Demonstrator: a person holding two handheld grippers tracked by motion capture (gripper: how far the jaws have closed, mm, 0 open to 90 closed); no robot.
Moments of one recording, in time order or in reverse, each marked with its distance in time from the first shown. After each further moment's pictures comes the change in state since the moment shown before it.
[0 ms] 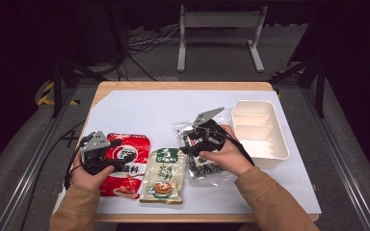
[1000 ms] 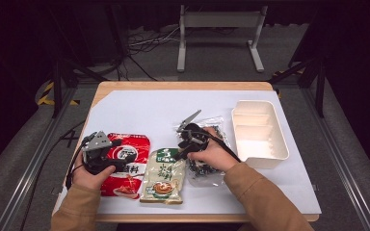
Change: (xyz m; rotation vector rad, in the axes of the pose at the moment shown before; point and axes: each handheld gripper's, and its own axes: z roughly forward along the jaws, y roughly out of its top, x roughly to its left) left arm 0.001 -0.002 0.006 0.007 -0.002 -0.015; right arm -0.016 -0.002 0.067 0.198 0.120 0.020
